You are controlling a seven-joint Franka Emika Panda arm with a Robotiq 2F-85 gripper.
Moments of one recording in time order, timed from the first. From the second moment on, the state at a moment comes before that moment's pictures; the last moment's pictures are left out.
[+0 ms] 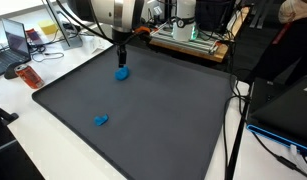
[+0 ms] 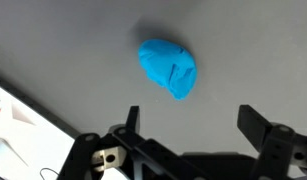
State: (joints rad) arm -0.31 0.72 0.54 -1.65 2.26 4.15 -1.75
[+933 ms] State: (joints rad) arm -0.09 0.75 0.36 -1.60 2.27 4.21 -1.68
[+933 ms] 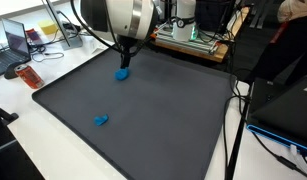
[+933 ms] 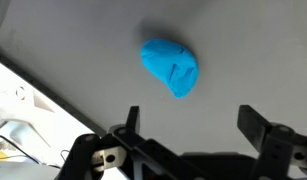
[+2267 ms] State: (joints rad) arm 0.16 0.83 0.28 -1.65 2.14 4.21 -1.14
